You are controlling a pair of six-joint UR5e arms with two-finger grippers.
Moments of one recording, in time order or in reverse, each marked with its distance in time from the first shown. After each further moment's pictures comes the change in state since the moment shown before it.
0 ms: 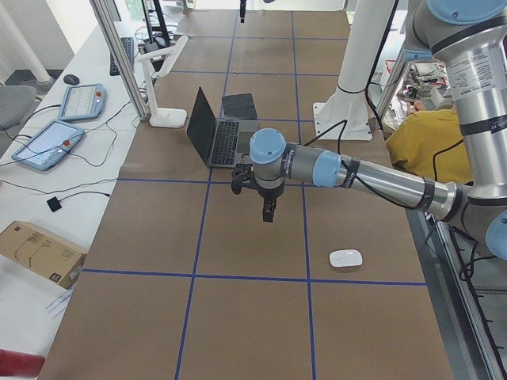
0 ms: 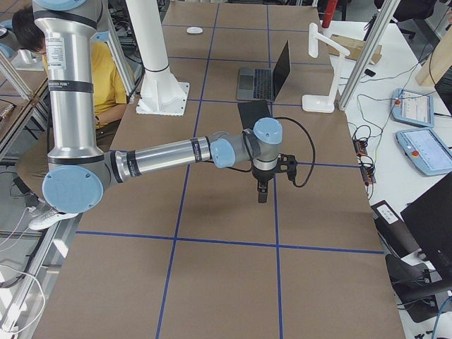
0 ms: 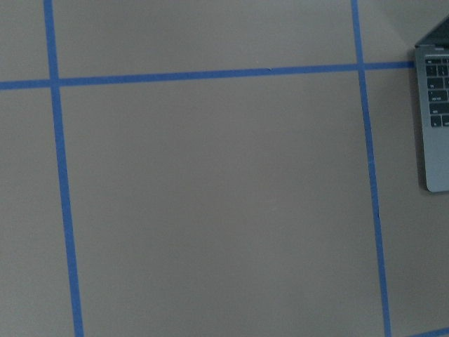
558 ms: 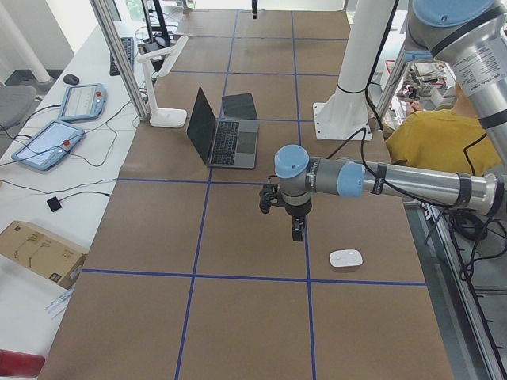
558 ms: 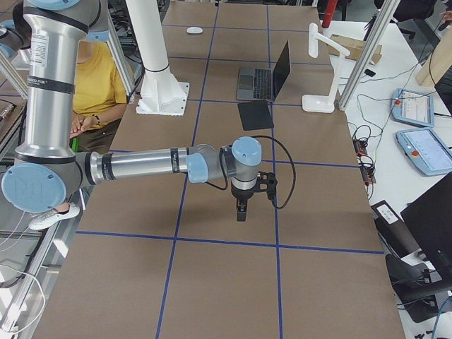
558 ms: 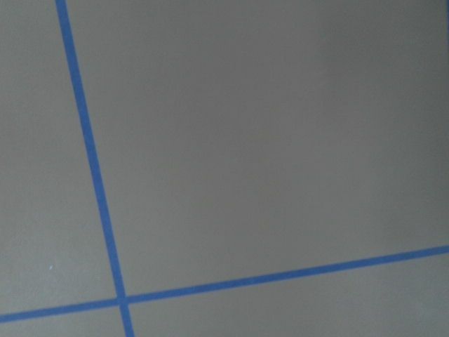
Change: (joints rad) left arm 0.097 0.223 -0.023 -0.108 0.090 0.001; right arm 0.045 -0.157 0.047 0.001 0.024 -0.119
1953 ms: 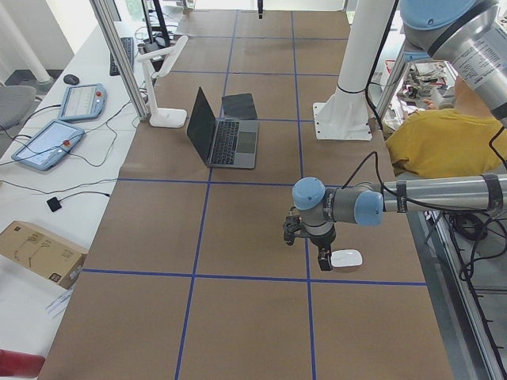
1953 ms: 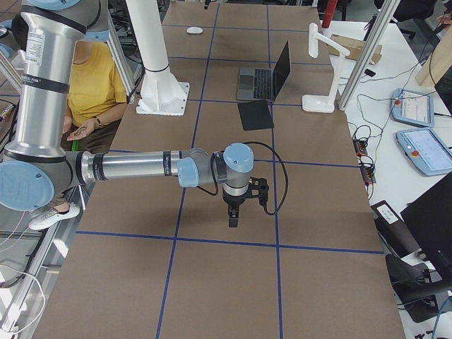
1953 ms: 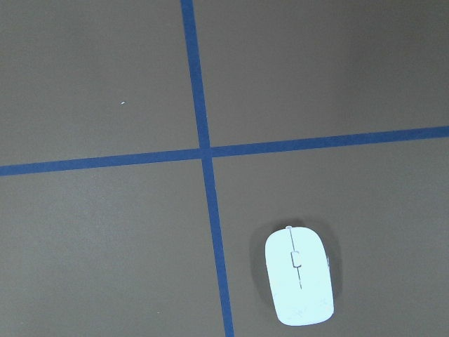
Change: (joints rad) left arm 0.134 0.075 0.112 -0.096 0.030 -0.051; right arm 0.005 -0.035 0.009 0.002 0.001 -0.037
